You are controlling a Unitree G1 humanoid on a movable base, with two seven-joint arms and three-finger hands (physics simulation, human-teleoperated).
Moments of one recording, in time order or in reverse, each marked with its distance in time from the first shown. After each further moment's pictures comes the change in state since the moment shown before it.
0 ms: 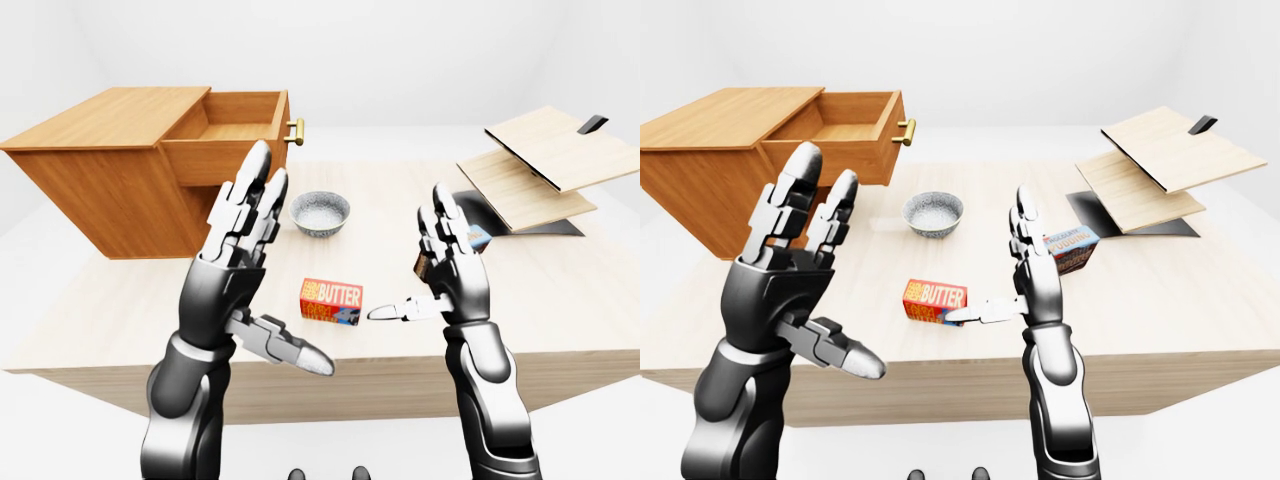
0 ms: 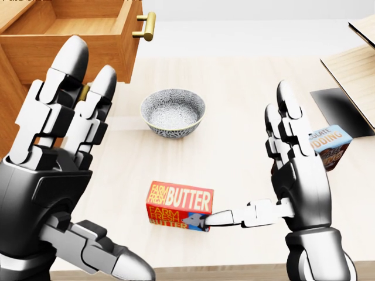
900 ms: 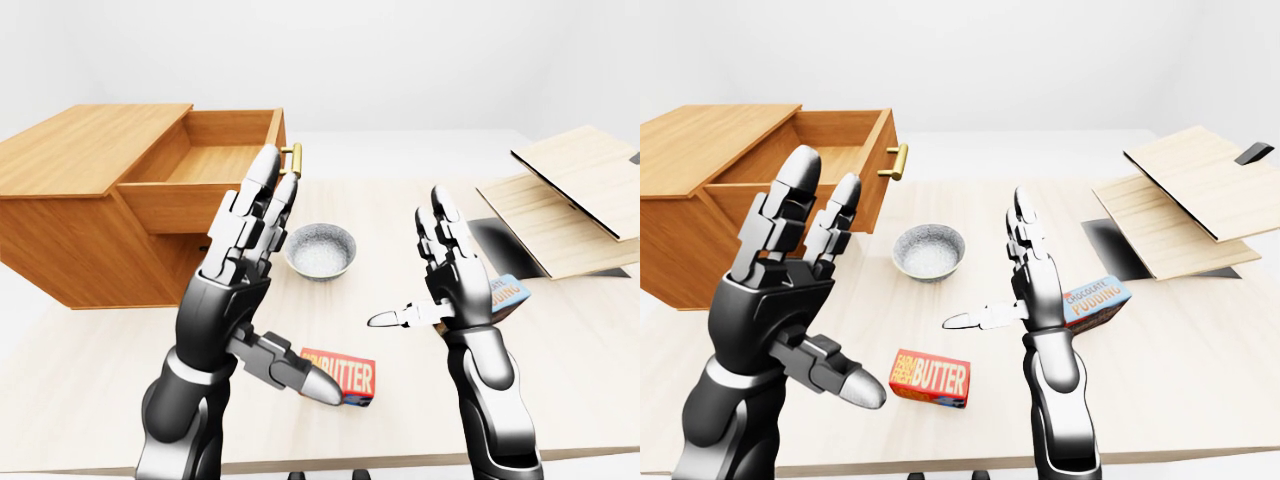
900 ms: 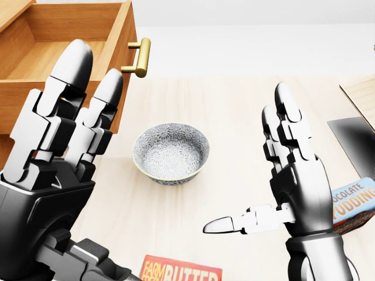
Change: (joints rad) left arm 0.058 -0.007 -0.045 -0.098 0.014 0.000 -0.022; right arm 0.033 0.002 0.009 -0.036 0.022 0.000 0.025
